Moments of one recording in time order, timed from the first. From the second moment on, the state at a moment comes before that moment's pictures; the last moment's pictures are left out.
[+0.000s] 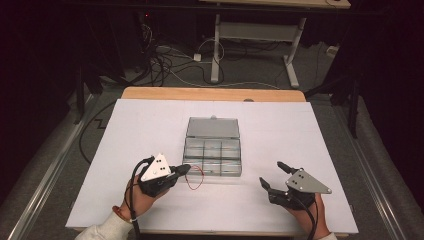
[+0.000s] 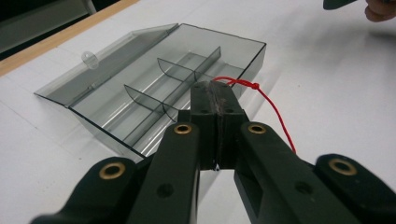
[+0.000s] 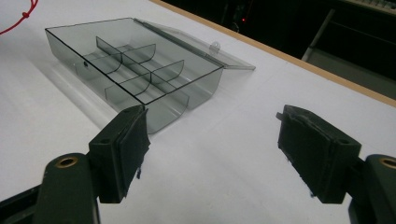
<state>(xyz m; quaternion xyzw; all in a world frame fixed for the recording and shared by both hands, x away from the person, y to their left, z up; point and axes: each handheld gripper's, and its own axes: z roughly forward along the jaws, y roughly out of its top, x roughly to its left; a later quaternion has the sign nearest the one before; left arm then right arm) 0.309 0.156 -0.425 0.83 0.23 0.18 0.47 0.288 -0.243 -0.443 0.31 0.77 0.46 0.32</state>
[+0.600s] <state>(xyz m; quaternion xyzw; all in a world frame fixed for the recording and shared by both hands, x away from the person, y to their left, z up) 0.333 0.164 -0.415 0.82 0.25 0.19 0.49 0.292 -0.240 -0.448 0.31 0.78 0.45 0.31</state>
